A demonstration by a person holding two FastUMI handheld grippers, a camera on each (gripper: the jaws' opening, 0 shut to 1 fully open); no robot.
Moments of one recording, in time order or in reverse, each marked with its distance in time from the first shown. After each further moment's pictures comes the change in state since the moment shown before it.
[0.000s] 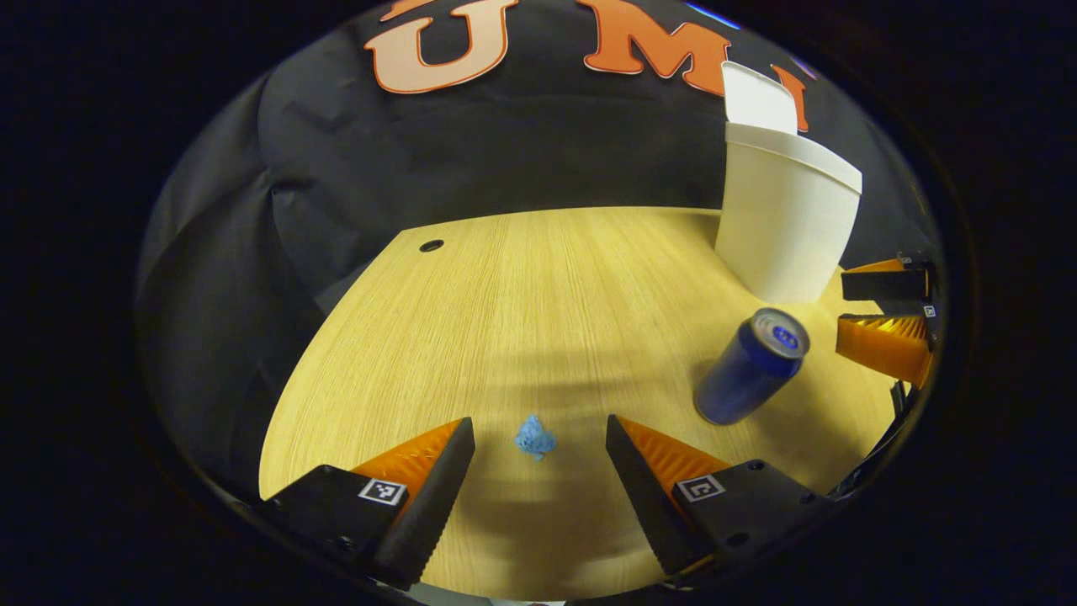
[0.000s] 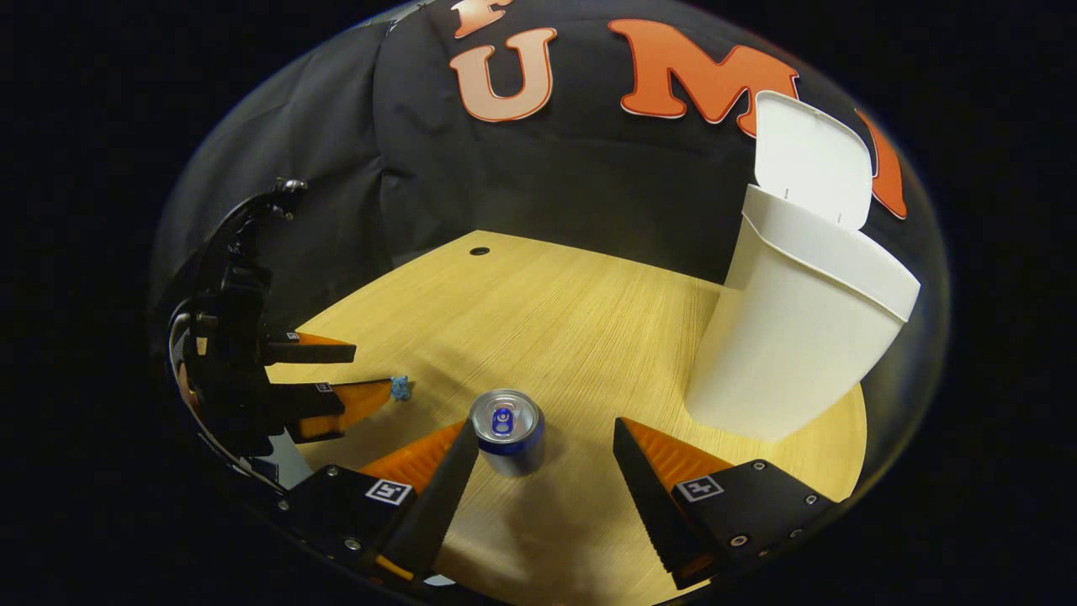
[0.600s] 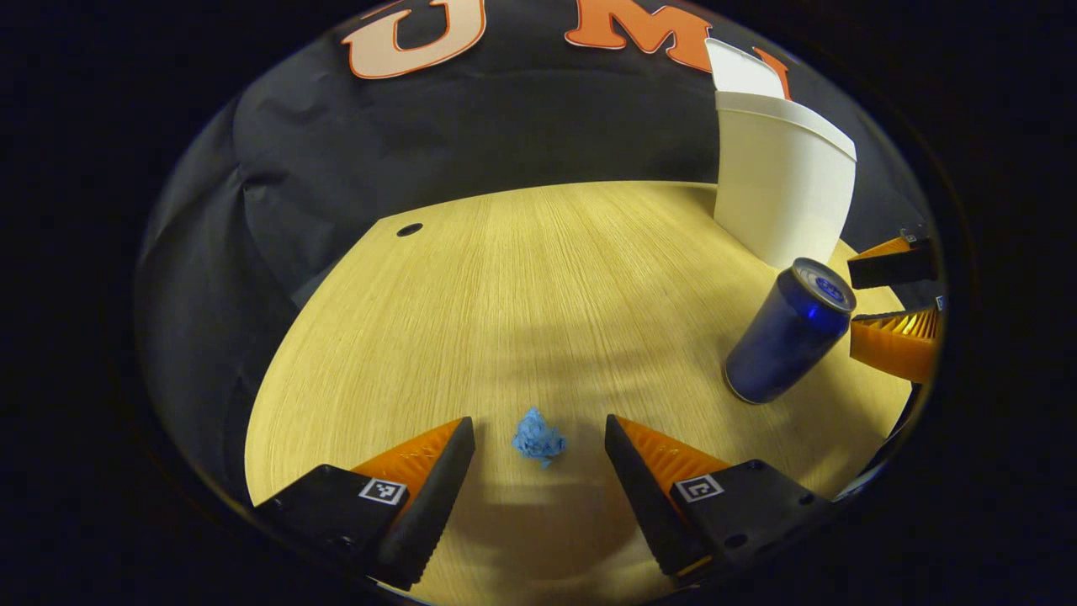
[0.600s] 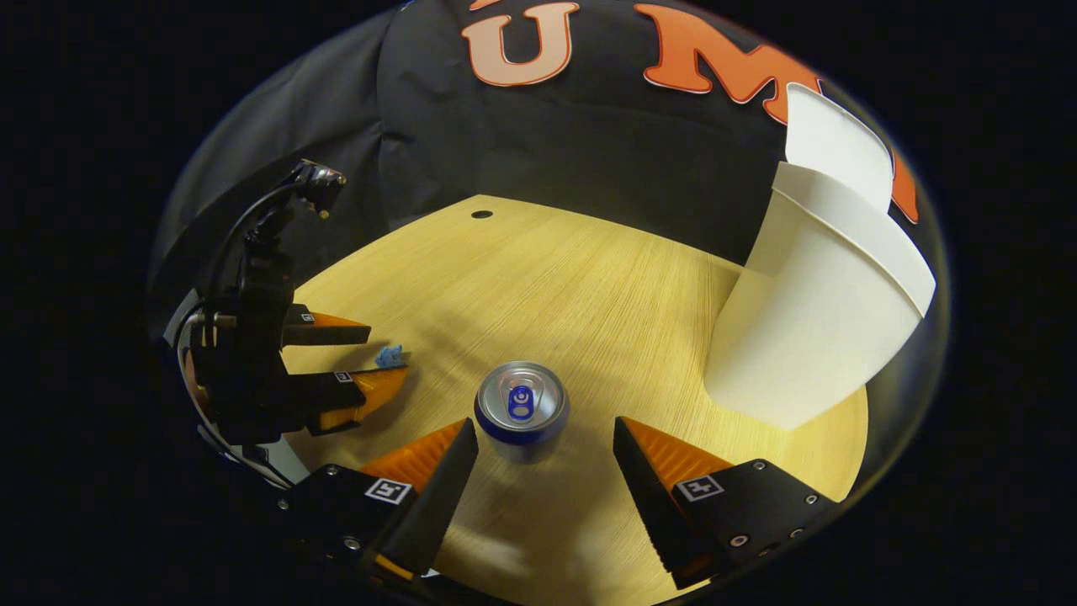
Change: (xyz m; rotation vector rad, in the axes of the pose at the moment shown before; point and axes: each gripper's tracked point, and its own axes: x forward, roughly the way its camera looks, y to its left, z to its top) left arm 0.049 -0.004 0.003 0.043 0.047 -0.075; right arm 0.022 0.015 -0.023 -0.018 0.097 -0.016
